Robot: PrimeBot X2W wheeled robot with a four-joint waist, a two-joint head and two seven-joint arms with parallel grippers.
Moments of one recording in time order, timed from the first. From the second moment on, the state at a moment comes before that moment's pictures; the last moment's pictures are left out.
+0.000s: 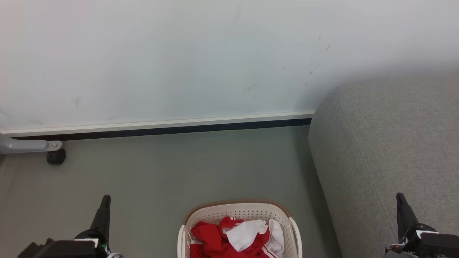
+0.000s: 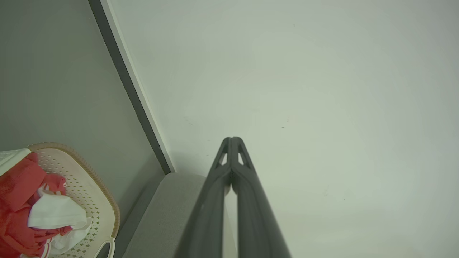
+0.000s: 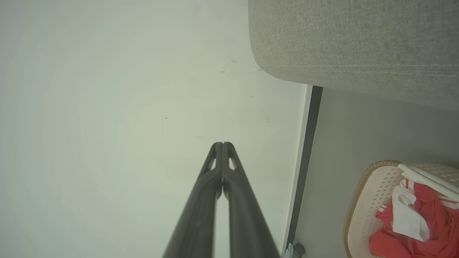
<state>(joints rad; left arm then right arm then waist) -0.08 0.04 0.09 0.29 -1.60 -0.12 0.11 -0.09 -0.04 -0.13 0.30 1.60 0.12 0.11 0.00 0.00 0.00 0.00</state>
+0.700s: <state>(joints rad) -0.07 0.04 0.09 0.31 -1.60 -0.12 0.11 -0.08 -0.04 -0.13 0.31 1.60 0.12 0.11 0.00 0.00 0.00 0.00</state>
